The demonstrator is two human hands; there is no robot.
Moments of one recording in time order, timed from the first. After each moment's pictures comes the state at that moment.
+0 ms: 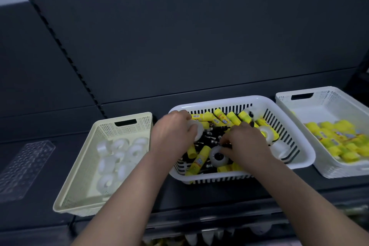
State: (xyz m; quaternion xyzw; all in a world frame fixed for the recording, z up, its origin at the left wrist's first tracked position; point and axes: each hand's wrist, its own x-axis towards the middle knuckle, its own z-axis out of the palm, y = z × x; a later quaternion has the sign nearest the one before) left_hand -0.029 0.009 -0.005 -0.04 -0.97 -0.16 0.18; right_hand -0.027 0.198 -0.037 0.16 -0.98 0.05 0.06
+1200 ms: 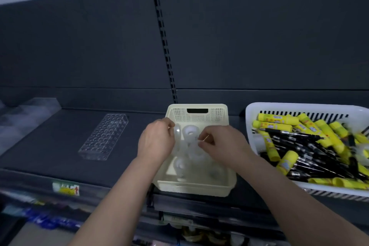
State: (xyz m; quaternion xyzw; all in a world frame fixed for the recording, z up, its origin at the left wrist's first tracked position) left_hand 0.027 -0.211 -0.033 0.16 -0.96 -0.17 0.18; right_hand -0.013 -0.027 -0.032 0.27 -0.92 0.27 -0.01
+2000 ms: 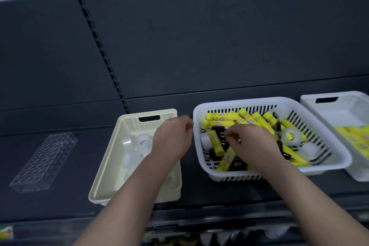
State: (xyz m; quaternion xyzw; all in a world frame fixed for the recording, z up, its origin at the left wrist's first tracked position) left_hand -0.016 -0.069 -0.017 -0.01 -0.97 -0.19 0.14; right_hand -0.016 0.135 -0.029 0.12 -0.97 0.15 0.13
